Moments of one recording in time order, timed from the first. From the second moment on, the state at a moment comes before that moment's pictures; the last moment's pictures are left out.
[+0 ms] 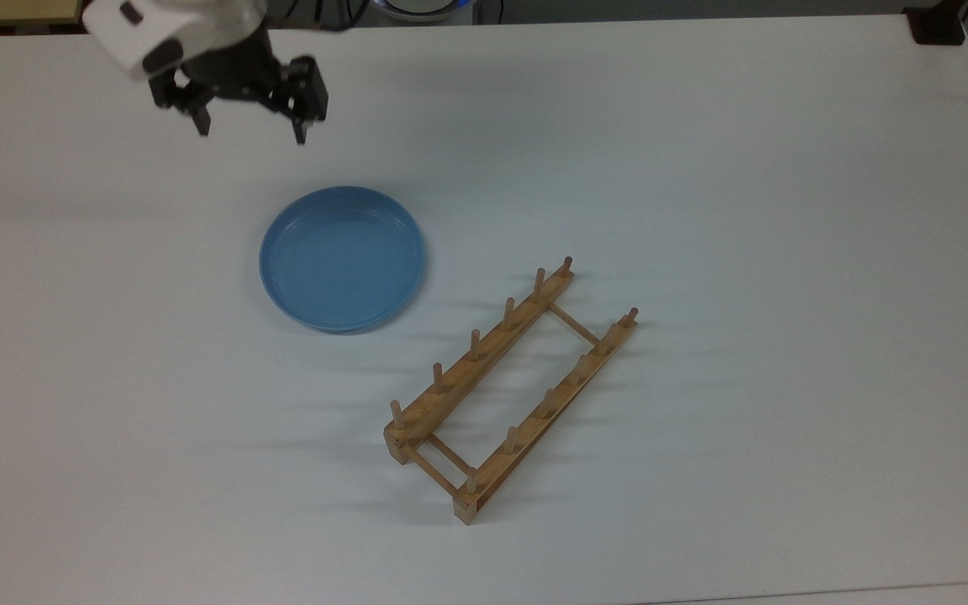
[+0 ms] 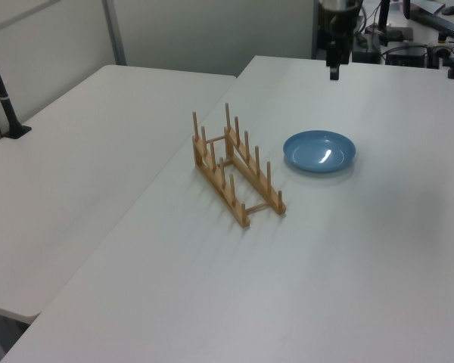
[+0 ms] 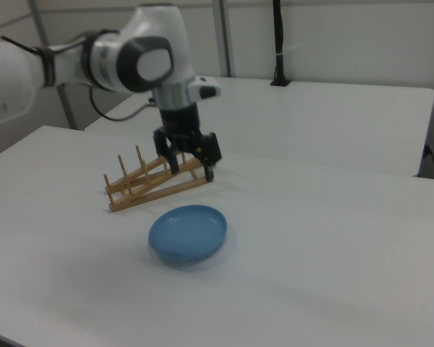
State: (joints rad) arm -0.04 0.20 -0.14 -1.61 -0.06 1.77 -0.14
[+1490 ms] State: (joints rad) arm -0.07 0.52 -0.14 -1.61 -0.06 2.02 -0.27
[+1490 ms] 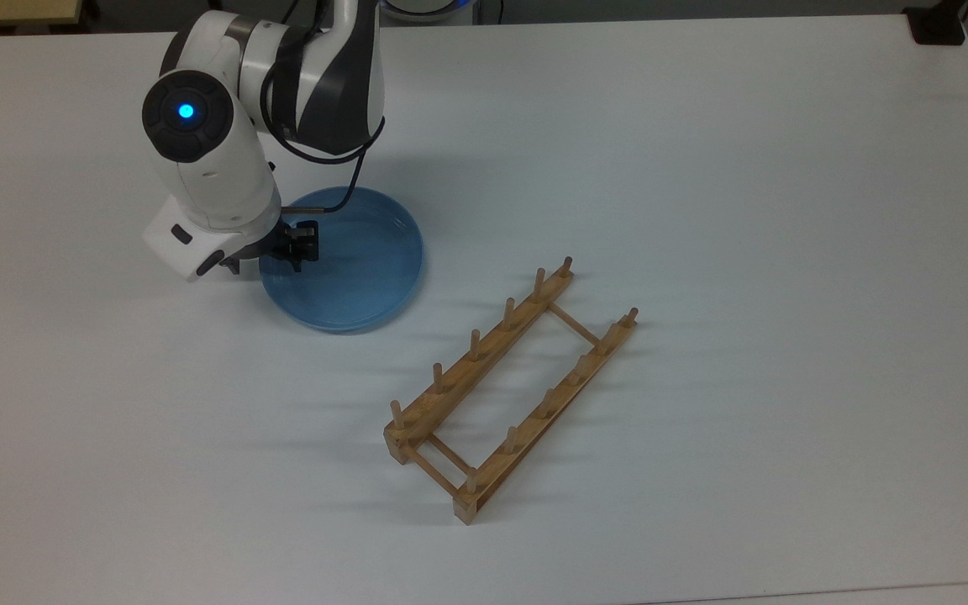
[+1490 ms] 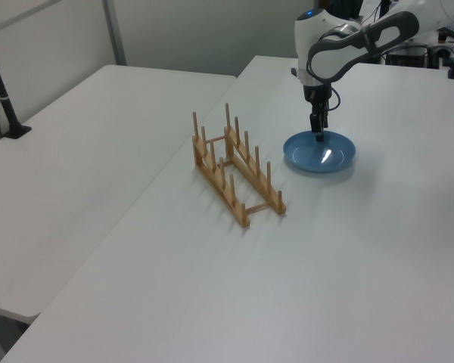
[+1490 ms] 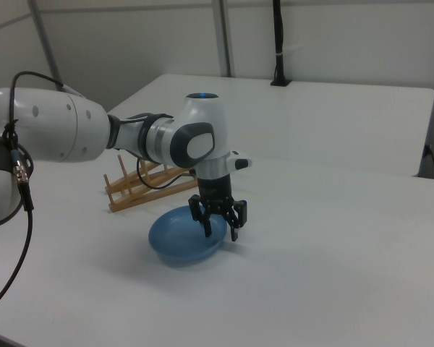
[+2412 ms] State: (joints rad) arm -0.07 0.52 -0.14 -1.61 -0.06 2.02 -0.27
